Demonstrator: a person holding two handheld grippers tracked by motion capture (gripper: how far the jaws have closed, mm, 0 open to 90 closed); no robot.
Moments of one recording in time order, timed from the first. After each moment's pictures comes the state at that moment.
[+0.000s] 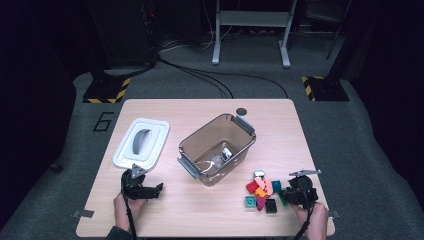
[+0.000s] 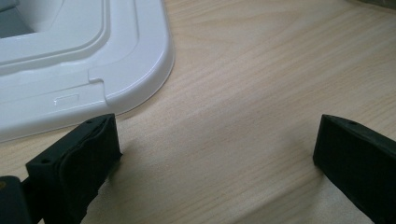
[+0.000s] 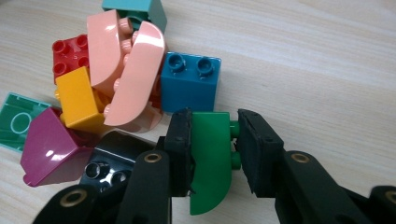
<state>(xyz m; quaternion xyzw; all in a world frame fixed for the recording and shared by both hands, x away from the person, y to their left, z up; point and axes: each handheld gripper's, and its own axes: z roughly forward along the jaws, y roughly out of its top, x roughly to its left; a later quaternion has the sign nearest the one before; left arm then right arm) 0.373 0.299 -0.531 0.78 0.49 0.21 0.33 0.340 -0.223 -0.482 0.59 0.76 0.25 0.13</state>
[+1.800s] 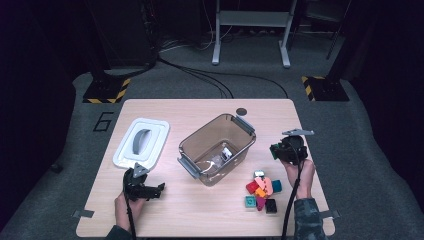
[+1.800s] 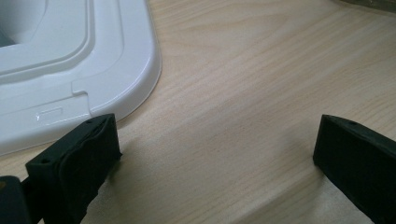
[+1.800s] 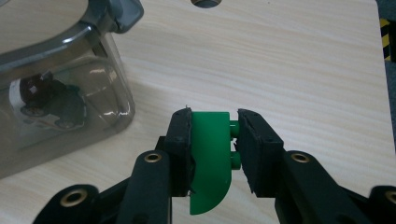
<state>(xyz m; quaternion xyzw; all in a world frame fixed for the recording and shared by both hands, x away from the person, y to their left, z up) 0.377 0.296 -0.531 0.79 0.47 0.20 0.33 0.443 -0.206 -0.432 0.54 0.74 0.33 0.23</state>
